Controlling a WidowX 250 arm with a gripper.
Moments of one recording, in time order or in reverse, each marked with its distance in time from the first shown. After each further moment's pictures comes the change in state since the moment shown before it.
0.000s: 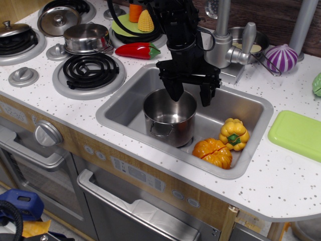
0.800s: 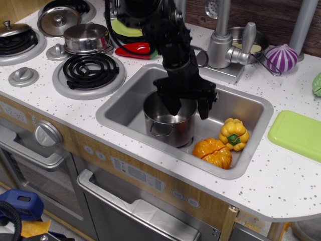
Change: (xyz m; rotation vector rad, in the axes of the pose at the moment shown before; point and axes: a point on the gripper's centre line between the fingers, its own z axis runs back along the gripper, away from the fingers) arm -0.009 0.007 -0.029 -0.035 -0.031 0.073
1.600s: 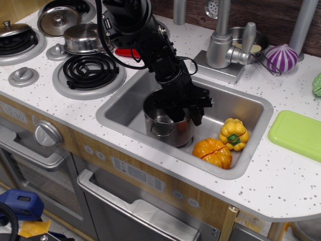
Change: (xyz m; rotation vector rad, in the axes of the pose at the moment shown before) arm -0.003 0.005 -0.014 -0.099 -0.038 0.084
